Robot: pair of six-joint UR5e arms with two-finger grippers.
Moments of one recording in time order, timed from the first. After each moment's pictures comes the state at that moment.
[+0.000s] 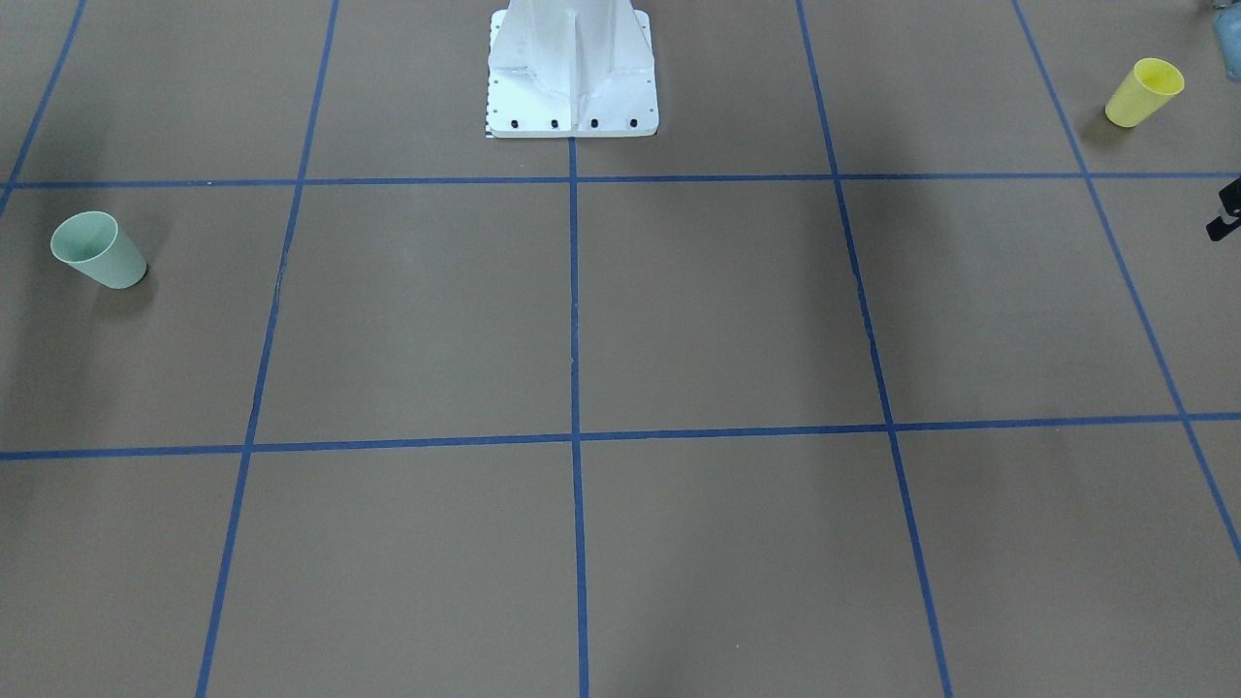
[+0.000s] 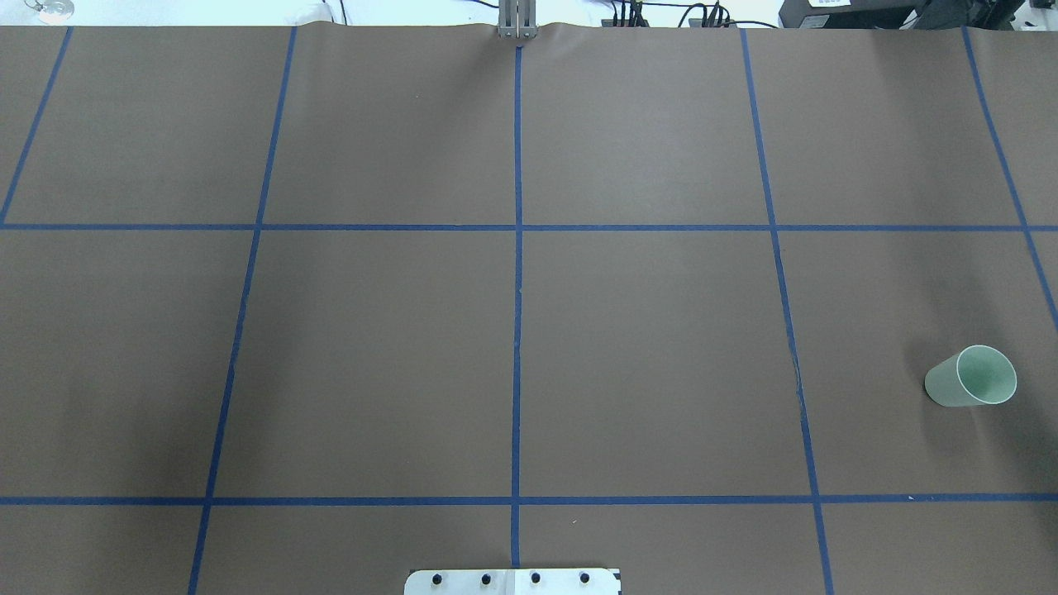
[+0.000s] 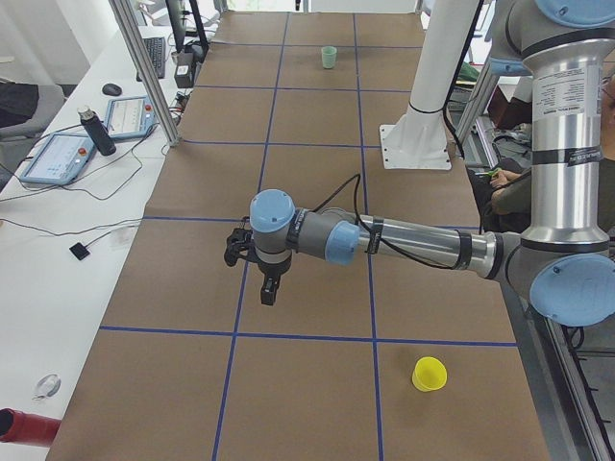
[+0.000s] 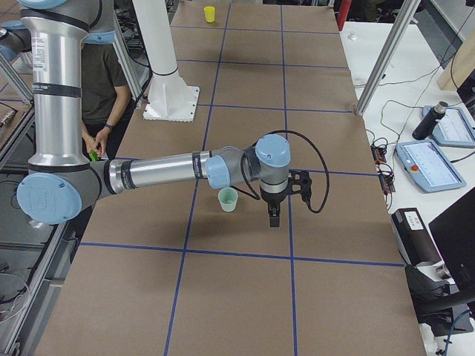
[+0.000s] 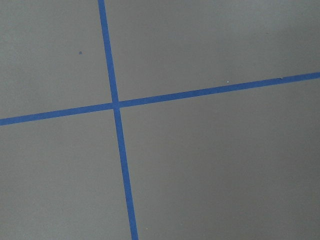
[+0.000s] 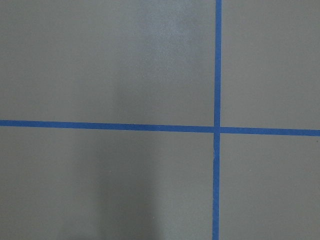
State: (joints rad) left arm -1.46 -1.47 -1.80 -1.68 -2.38 -0.10; right arm 1.48 -1.62 1.79 -1.48 2.33 0.22
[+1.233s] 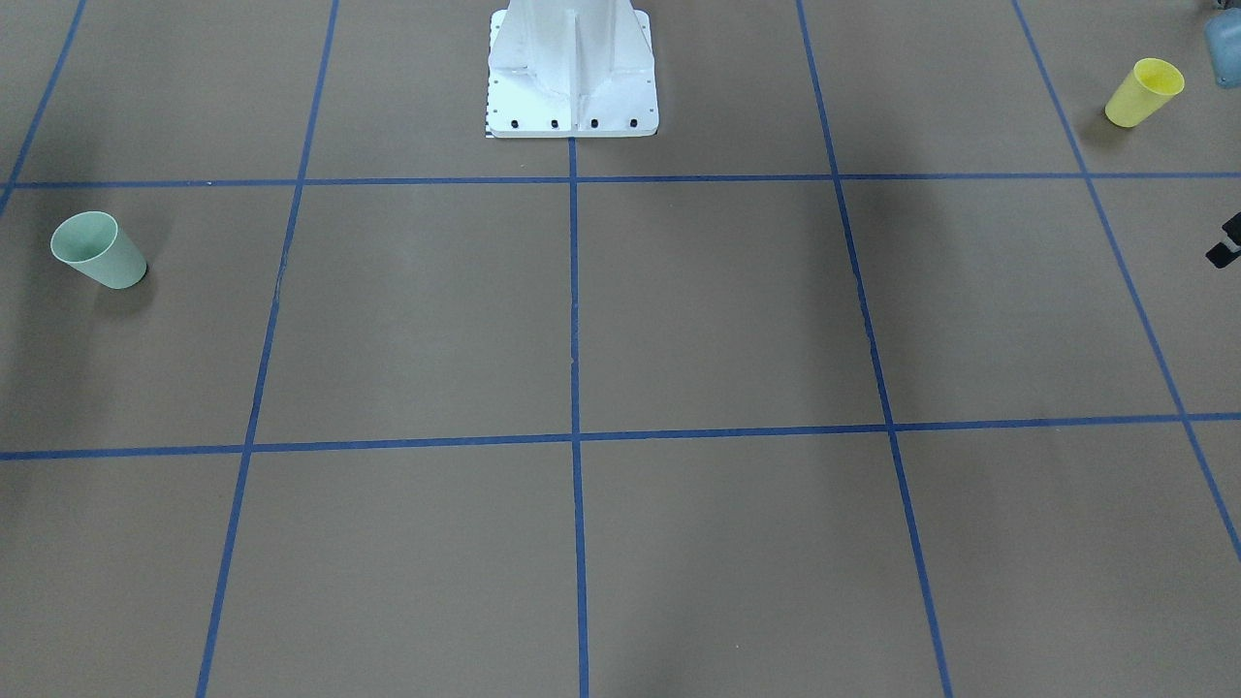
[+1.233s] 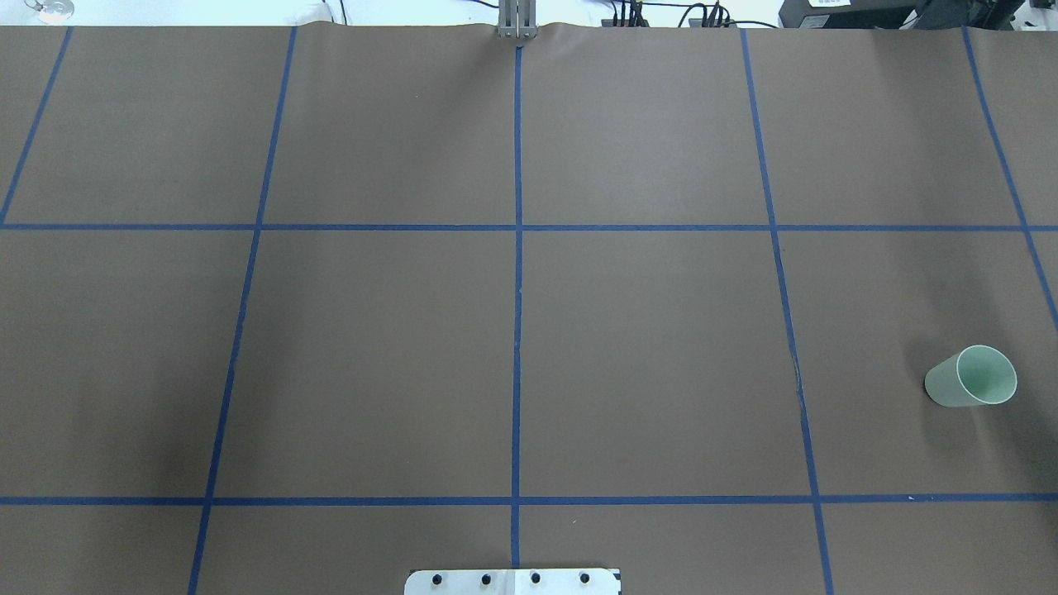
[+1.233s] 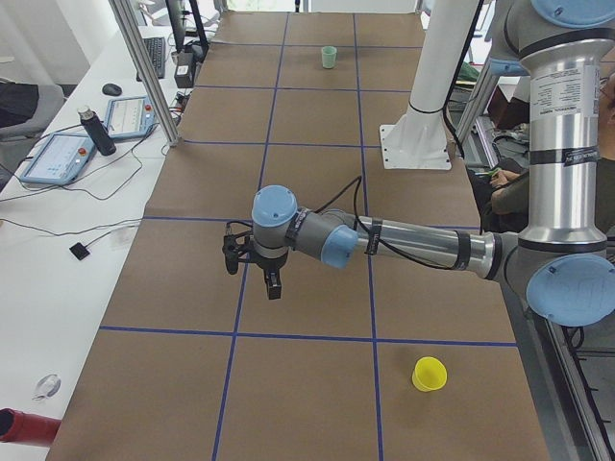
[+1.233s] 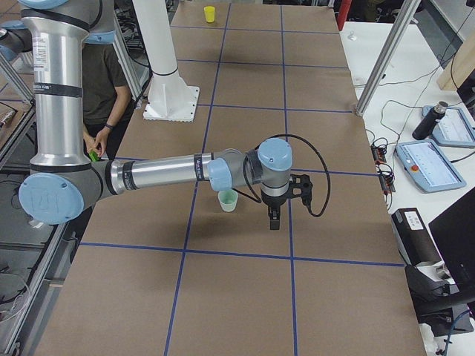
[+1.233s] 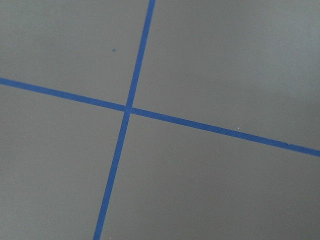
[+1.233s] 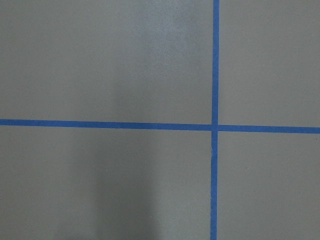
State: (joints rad) left arm -1.41 -1.48 -1.78 -1.82 -2.32 -0.70; right arm 1.47 -1.61 1.75 -1.49 2.33 0.22
